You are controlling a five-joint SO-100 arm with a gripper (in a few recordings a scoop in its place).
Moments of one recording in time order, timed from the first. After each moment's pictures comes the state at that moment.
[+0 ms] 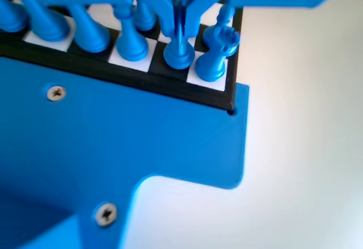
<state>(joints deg) 28.5 112.8 160.4 30.8 -130.3</state>
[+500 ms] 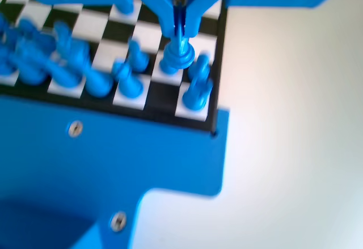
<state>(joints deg) 26.8 112.8 143.6 49.9 -126.3</state>
